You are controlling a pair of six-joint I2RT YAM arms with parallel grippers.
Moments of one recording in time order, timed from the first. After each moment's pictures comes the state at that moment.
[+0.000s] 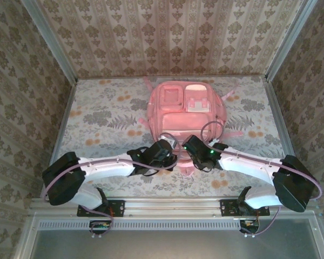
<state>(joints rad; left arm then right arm) -1.12 1.44 0.74 -0.10 -0.02 -0.66 0.83 1.32 0.74 -0.54 0.33 1.79</state>
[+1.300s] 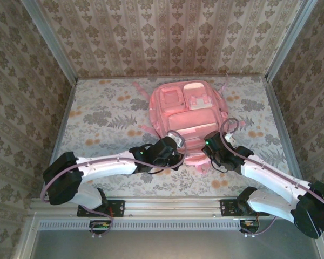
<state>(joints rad) -1.15 1.43 0.85 -0.18 0.02 -0.62 0.63 1.04 0.63 -0.56 0.28 1.36</state>
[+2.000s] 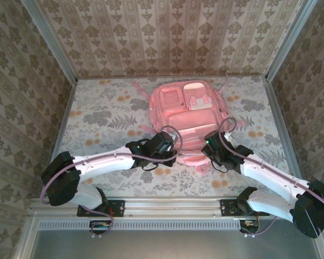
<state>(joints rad) -1.07 1.42 0.88 -0.36 0.03 -0.62 0.61 1.05 0.63 -0.56 0.26 1.29</state>
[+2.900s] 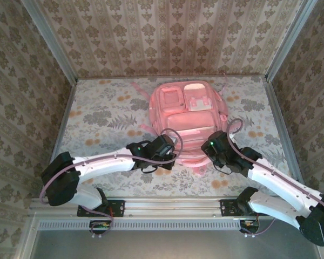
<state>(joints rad) -1.11 1.42 0.88 -0.41 0.02 -0.64 0.67 0.93 0.68 -0.67 0.18 1.42</state>
